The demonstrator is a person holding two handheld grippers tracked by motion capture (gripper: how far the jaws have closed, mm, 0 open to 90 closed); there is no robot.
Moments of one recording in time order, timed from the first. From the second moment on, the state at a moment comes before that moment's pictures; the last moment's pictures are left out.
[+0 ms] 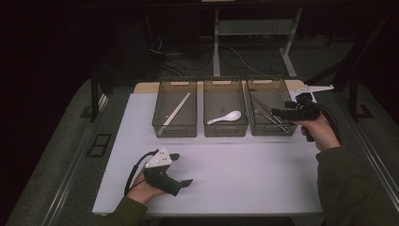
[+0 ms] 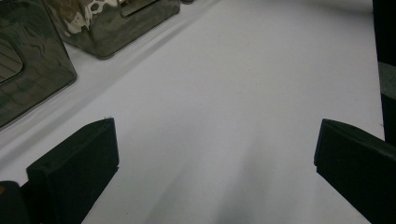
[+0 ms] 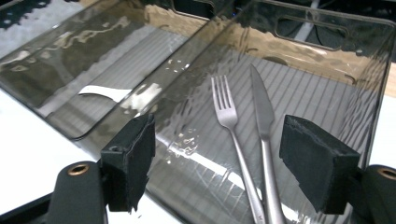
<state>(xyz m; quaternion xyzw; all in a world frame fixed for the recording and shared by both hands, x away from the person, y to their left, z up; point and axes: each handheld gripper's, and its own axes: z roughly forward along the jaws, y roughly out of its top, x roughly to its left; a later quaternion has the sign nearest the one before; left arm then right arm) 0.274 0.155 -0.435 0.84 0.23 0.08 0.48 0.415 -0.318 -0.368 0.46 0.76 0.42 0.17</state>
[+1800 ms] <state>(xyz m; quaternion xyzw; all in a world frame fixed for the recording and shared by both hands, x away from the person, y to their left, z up) 0.271 0.158 -0.433 0.84 0.23 0.08 0.48 0.298 -0.294 -0.404 0.38 0.77 0.49 0.16</state>
